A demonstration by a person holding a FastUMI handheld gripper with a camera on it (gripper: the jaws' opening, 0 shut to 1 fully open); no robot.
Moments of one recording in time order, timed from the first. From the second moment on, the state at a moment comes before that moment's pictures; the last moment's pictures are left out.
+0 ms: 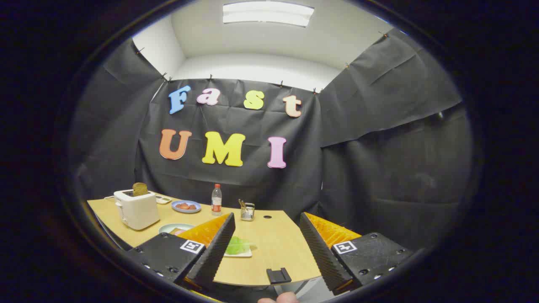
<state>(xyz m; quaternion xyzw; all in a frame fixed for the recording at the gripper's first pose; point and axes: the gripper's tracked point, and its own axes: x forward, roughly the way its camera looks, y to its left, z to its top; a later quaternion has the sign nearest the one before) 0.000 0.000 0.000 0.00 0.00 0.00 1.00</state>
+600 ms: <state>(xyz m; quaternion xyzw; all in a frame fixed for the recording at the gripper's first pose) 0.015 0.020 -0.016 0.02 0.03 0.02 1.00</state>
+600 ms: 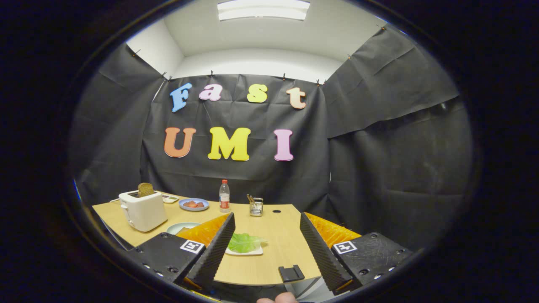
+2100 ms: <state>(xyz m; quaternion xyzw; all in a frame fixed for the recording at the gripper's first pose) 0.114 0.036 -0.118 0.04 0.11 0.04 0.99</state>
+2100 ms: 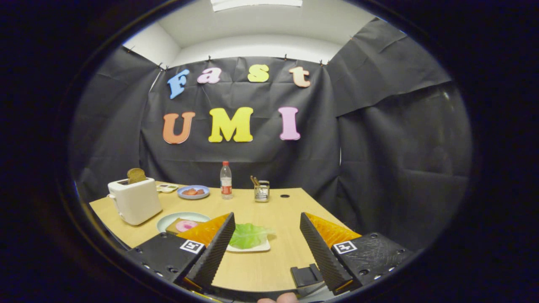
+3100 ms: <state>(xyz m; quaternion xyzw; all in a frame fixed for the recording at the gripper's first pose) 0.273 0.064 -0.277 0.12 0.33 0.04 0.93</state>
